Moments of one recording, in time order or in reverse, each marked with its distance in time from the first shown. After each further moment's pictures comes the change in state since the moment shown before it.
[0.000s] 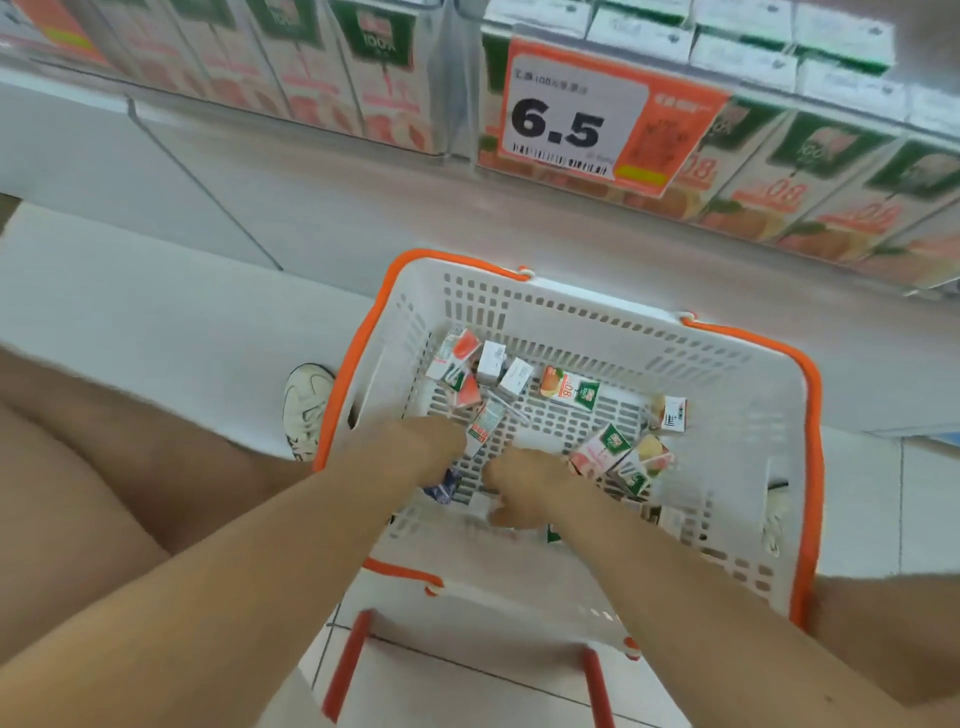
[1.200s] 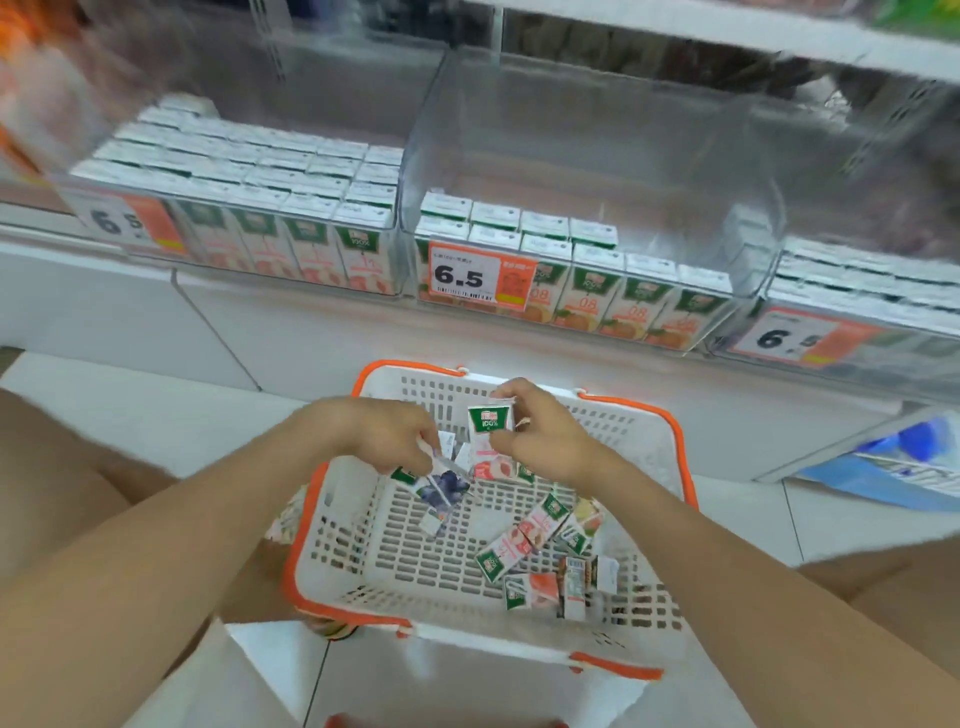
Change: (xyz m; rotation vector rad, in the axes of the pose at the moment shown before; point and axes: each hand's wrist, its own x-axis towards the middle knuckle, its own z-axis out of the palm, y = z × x) left_hand -0.158 -0.005 -0.132 -0.405 0.180 0.116; right_hand -0.157 0.015 -0.131 1.049 0.703 0.098
